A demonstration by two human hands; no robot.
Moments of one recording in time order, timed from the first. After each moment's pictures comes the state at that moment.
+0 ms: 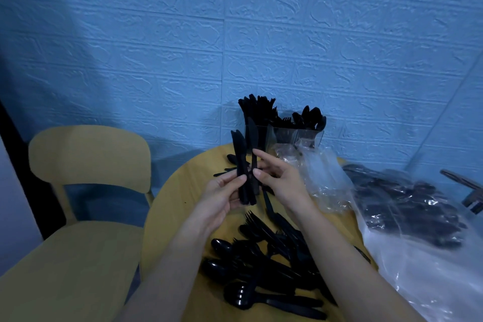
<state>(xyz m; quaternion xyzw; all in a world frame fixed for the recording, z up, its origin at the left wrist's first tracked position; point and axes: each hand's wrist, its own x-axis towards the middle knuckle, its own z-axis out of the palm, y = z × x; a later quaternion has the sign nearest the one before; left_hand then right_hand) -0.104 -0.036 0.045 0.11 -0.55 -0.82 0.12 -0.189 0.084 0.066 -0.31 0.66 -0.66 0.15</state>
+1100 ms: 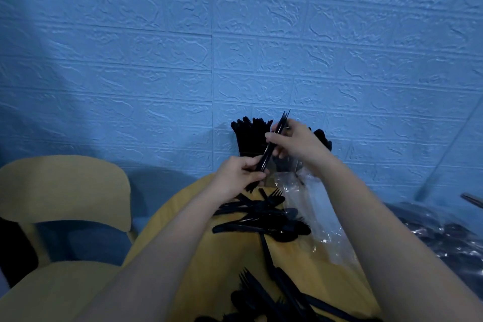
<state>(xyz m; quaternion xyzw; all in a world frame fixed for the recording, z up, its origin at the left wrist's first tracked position) -0.225 -0.077 0.090 0.03 -0.82 -0.55 0.14 -0.324 0.049 0.149 -0.31 0.77 -0.55 0.11</state>
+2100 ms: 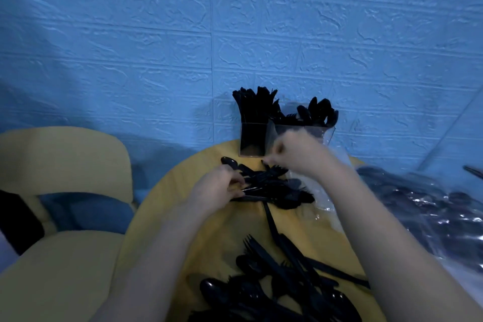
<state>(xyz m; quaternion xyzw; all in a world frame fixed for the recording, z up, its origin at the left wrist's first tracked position) -0.186 -0.092 0.029 0.09 -0.97 -0.21 0.05 -0.275 0.060 0.120 -0.35 0.93 -0.10 0.04</state>
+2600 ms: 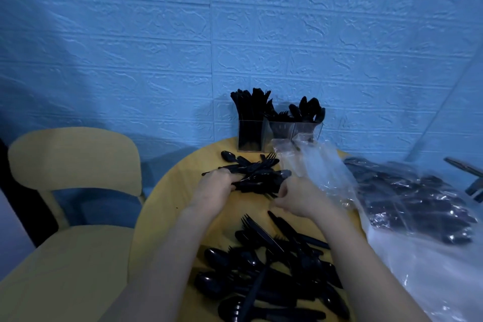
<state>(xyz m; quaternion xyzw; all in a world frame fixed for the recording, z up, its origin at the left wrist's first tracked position) -0.154 -0.071 0.024 0.09 -0.98 -0.14 0.10 -0.215 0.108 0.070 -0.27 0.94 -0.14 0.17</state>
